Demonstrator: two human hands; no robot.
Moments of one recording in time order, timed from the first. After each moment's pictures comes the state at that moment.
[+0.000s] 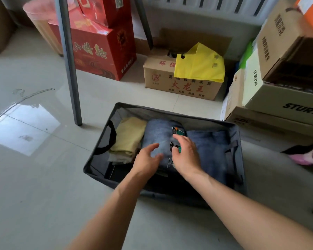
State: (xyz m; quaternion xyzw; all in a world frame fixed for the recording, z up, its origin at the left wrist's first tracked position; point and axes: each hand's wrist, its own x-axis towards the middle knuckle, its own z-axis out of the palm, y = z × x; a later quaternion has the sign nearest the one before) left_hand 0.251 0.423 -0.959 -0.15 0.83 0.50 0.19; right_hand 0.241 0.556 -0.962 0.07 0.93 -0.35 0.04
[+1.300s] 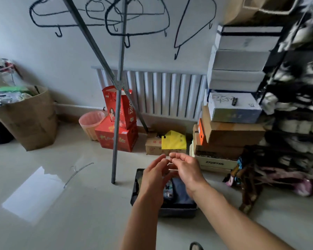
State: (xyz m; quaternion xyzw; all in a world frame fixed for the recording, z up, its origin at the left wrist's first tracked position) left_hand 0.497 0.399 -0.336 -0.14 0.52 0.83 0.16; right_hand 0.494 0.499 -0.327 0.21 0.68 -0.70 0.01
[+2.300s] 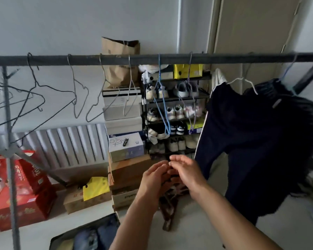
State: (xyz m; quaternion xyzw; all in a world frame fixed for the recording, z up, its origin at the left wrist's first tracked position) left_hand 0.671 0.717 -0.135 0.09 0.56 0.75 0.33; right_hand 0.714 0.824 -0.130 0.27 0.66 -0.67 -0.19
